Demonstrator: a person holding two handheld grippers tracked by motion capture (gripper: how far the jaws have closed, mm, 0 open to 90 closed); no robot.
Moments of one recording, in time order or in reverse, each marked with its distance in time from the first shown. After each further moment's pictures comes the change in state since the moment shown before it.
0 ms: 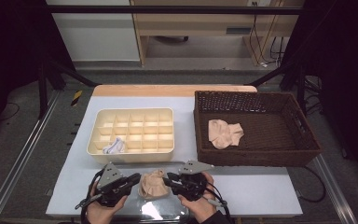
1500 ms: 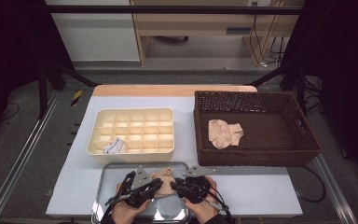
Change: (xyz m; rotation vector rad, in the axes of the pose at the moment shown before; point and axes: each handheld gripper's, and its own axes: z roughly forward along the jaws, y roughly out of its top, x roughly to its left) left arm -0.032 -0.008 0.060 0.096 -0.058 0.103; right arm -0.018 -0.033 0.013 0.081 -0.072 0.077
